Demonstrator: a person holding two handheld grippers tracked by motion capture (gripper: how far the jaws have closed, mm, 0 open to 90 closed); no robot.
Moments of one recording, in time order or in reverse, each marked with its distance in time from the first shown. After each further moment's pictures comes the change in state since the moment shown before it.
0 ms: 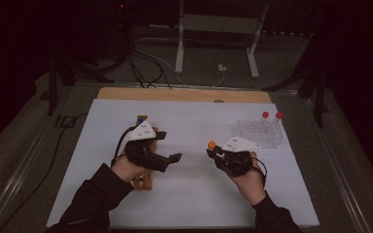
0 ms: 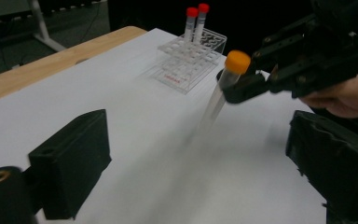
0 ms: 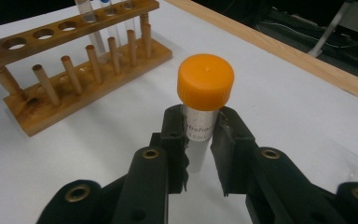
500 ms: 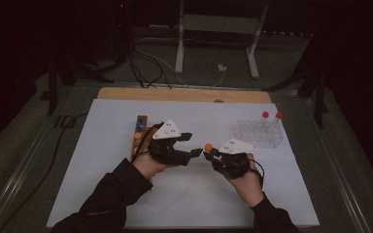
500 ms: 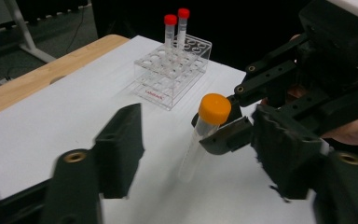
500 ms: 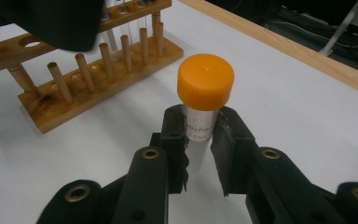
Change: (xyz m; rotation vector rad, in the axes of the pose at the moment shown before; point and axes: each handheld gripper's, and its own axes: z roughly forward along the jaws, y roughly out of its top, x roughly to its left) left arm -0.023 0.023 0.045 0.015 -0.030 0.068; right arm 0.007 0.000 0.002 0.005 0.028 -0.005
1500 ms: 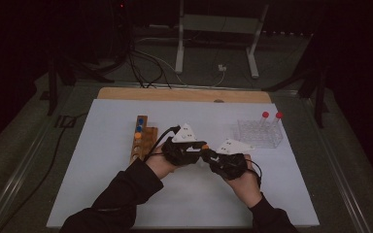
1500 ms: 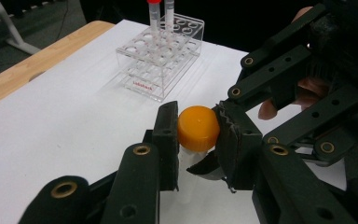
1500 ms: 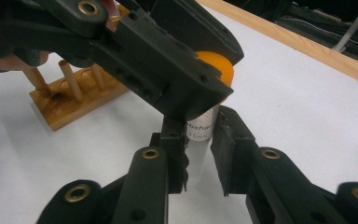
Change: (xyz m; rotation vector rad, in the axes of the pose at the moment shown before) left arm -0.008 0.000 0.032 0.071 -0.005 0.070; right arm 0.004 0.000 0.004 0.011 0.034 -0.002
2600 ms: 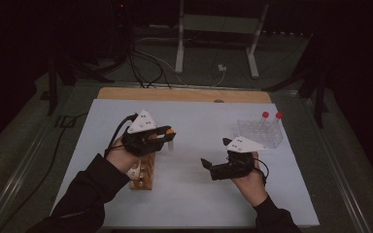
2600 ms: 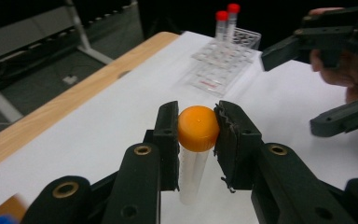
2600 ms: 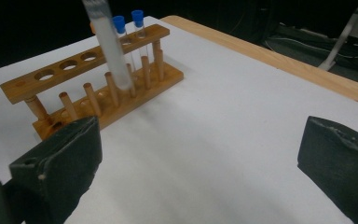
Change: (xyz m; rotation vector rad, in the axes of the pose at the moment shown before) left arm 0.033 -0.006 -0.095 -0.031 0.193 -0.026; right arm -0.011 0.000 -0.016 -0.108 -0.013 0.067
